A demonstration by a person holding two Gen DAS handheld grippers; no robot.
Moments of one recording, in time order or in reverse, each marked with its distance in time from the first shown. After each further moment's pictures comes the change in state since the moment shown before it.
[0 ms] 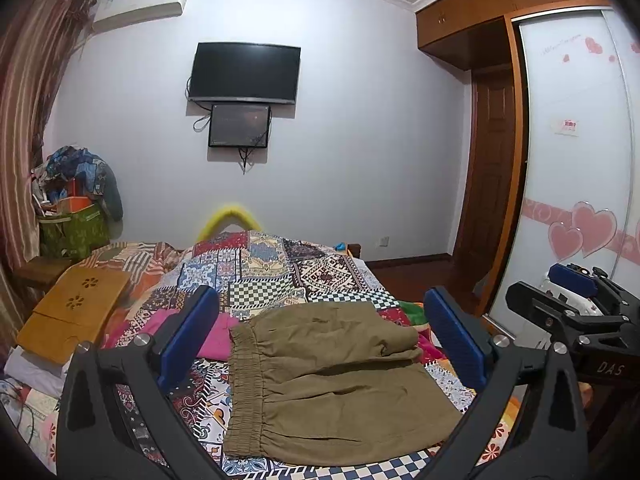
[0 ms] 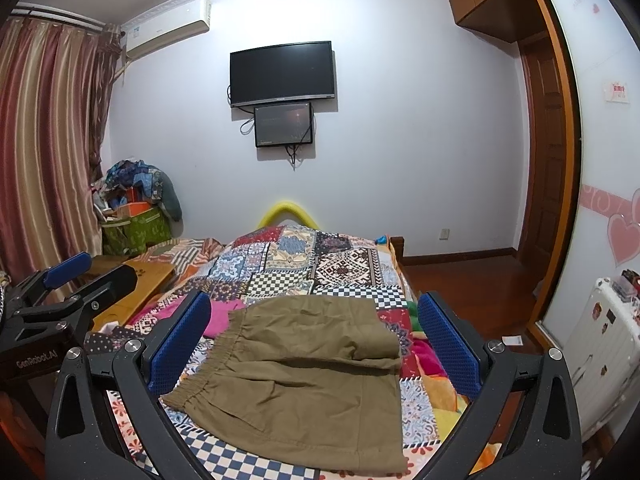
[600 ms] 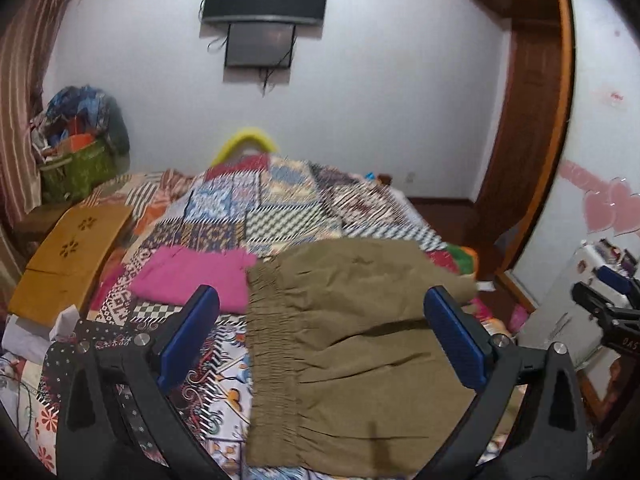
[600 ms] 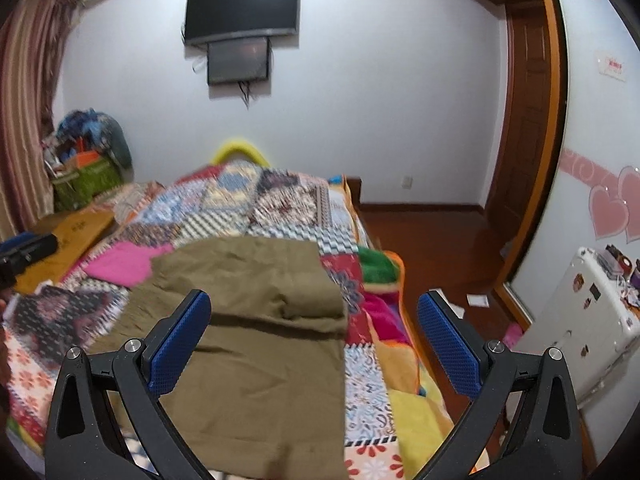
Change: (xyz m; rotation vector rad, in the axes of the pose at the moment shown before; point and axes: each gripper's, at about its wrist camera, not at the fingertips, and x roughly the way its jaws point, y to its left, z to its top) left arm 0.127 0.069 -0.046 -0.051 0.279 0.066; right arm 0.082 -0.061 -0.044 -0.020 0.233 -0.151
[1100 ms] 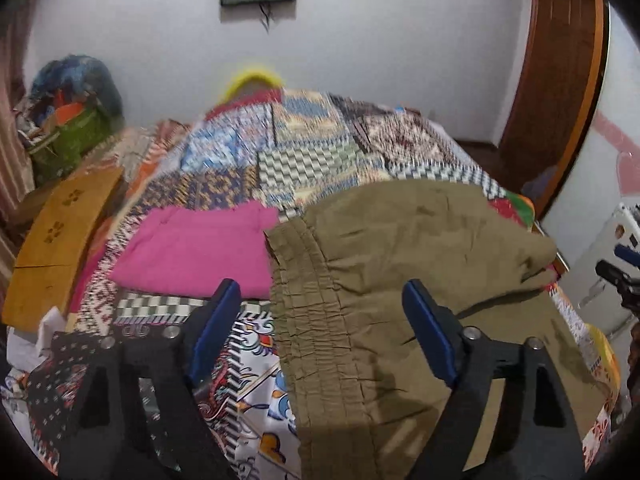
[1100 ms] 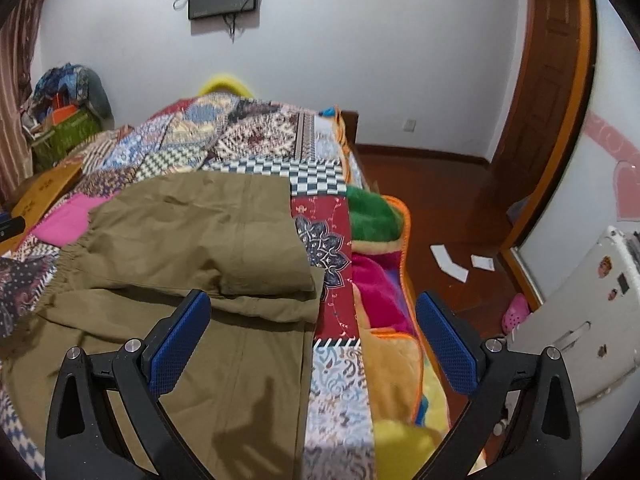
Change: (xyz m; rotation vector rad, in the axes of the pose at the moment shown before) left arm 0.143 0.048 -0.008 0.046 0.242 0.025; right arm 0.117 -0.032 -0.004 -0.018 0.222 0.015
